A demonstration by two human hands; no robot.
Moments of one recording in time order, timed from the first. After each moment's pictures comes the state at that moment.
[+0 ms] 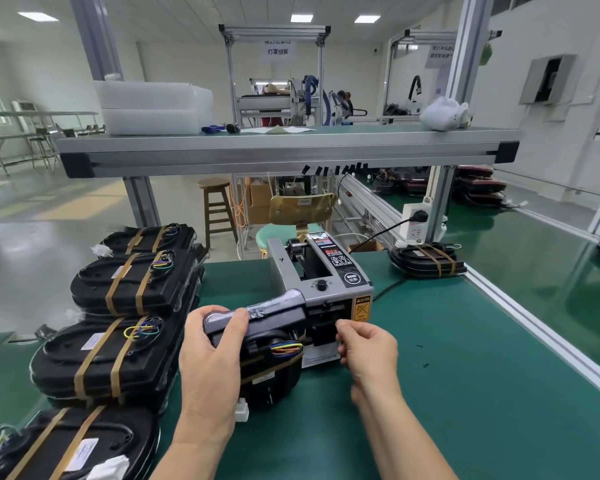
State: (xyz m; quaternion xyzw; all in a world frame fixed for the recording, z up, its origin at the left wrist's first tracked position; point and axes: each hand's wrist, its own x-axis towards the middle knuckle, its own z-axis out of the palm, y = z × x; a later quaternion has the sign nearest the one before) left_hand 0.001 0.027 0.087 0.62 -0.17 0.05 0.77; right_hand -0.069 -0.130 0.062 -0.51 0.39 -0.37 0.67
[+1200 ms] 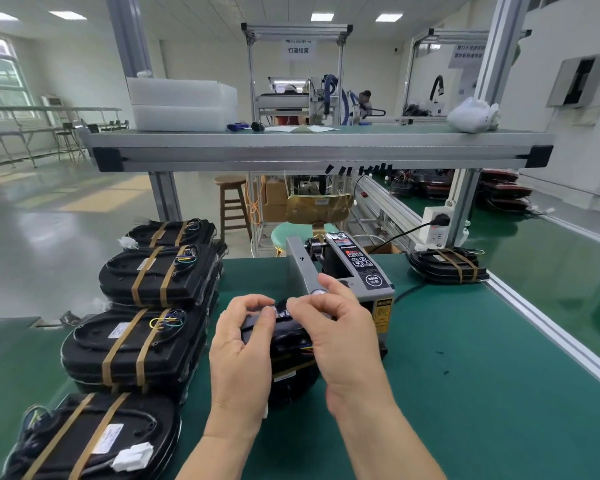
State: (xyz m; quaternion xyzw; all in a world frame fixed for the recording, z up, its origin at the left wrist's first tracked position) left_hand -0.013 0.025 0.098 0.64 -0.21 0.06 0.74; right_hand -0.076 -0.052 0.138 -0.61 0.20 -0.35 0.68
